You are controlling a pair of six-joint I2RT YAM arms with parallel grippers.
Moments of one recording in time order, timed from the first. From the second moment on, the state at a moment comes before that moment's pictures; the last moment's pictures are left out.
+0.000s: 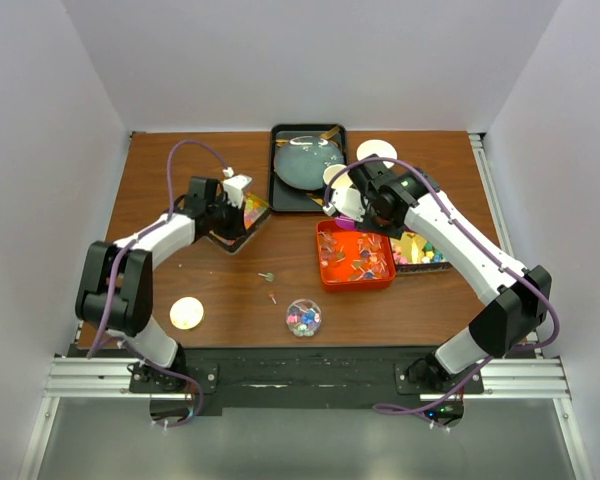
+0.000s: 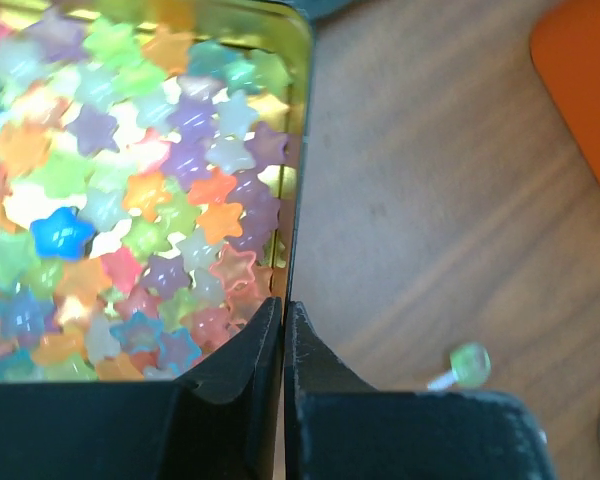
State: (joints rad) left arm -0.21 1.64 0.98 -0.20 0.37 0.12; right arm 0.59 1.54 1.54 -1.24 0.32 -0.72
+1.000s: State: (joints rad) left arm -0.48 1.49 0.90 -0.48 0.48 0.68; right arm 0.58 1.54 1.52 -1.24 0.36 -0.73
